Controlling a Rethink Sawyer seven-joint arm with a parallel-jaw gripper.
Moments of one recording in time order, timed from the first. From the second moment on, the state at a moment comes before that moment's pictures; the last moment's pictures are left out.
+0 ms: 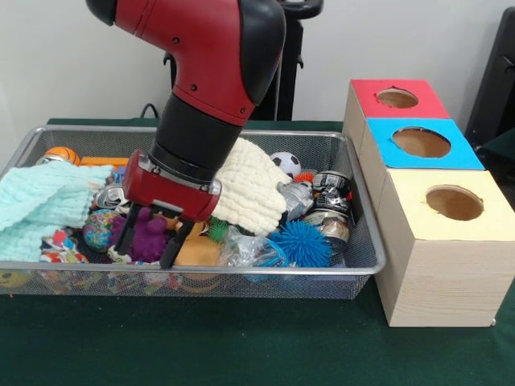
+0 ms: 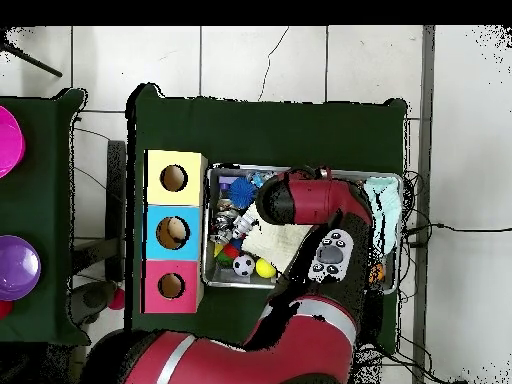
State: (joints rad) arm -0.09 -0.28 -0.37 1.25 -0.18 0.26 1.61
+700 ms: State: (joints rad) arm -0.09 -0.29 -0.35 1.25 -0.18 0.33 1.61
